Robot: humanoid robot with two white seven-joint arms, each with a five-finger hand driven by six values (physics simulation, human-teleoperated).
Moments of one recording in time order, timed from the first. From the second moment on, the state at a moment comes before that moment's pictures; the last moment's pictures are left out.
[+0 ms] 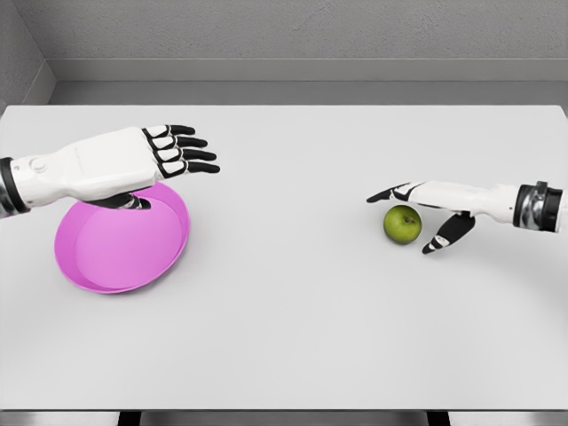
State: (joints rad) left arm -0.67 1.03 -0.75 -1.74 -0.40 -0.61 -0.13; right arm -0.67 -0.80 0.82 -1.19 -0.07 -0.61 0.61
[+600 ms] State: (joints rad) left arm -0.67 1.03 -0.75 -1.74 -0.40 -0.61 -0.13; right arm -0.68 -0.78 0.82 -1.15 -0.05 -0.61 0.61
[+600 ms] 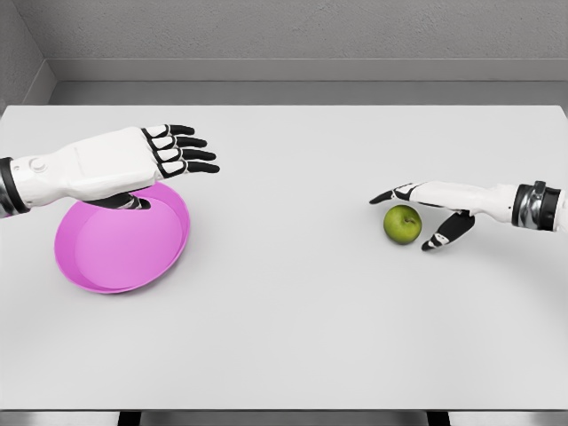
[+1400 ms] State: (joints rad) left arm -0.67 1.03 -0.75 -1.74 -0.40 -0.61 -0.13; right arm -0.82 -0.57 0.95 -1.25 -0.07 -0.61 0.61
